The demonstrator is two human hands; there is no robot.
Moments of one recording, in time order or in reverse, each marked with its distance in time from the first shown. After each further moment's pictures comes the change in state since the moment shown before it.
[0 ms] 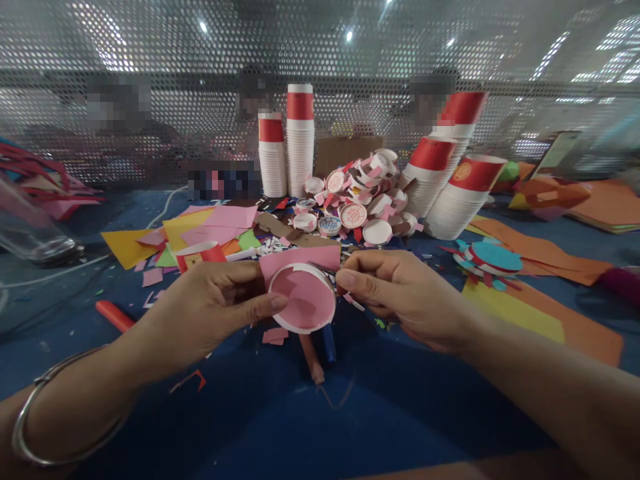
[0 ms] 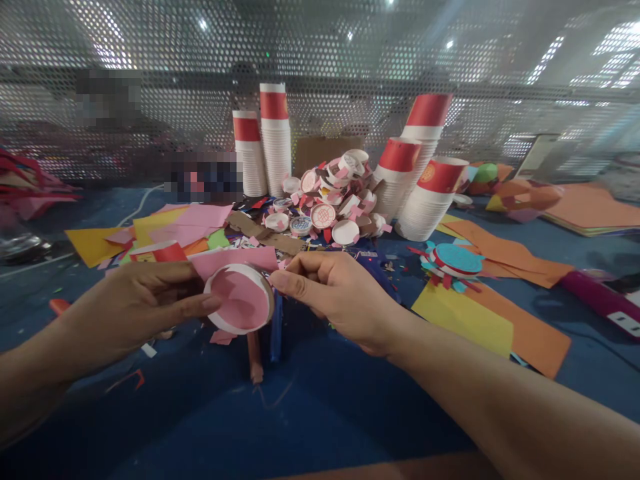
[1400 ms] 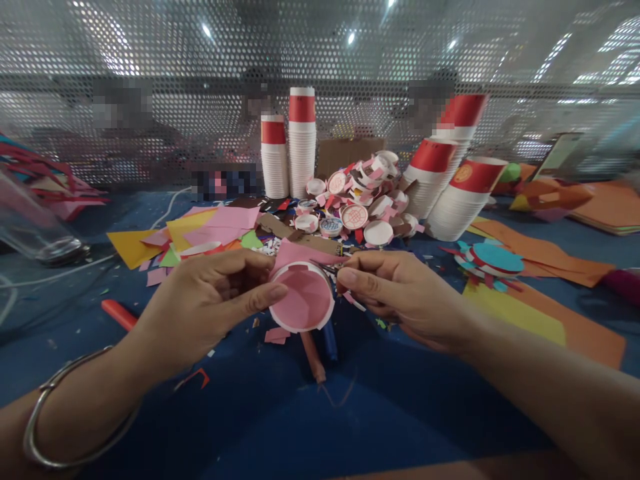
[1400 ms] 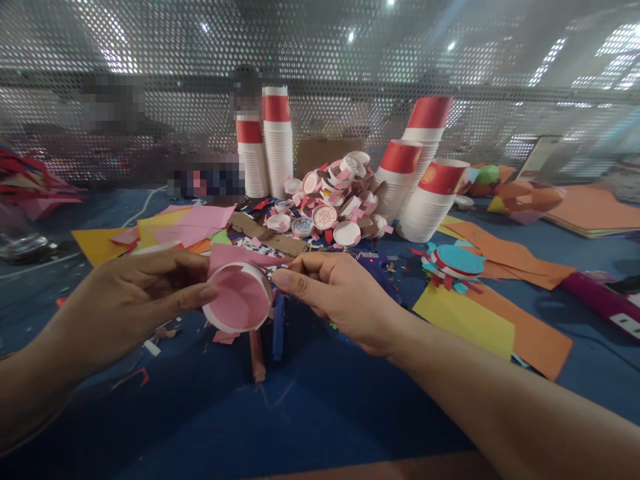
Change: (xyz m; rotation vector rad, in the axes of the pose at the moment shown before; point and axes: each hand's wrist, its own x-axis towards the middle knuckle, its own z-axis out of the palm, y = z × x) left_hand -0.003 0.000 0.002 0.042 0.213 0.166; right_hand 0.000 0.001 0.001 0.024 0.000 0.014
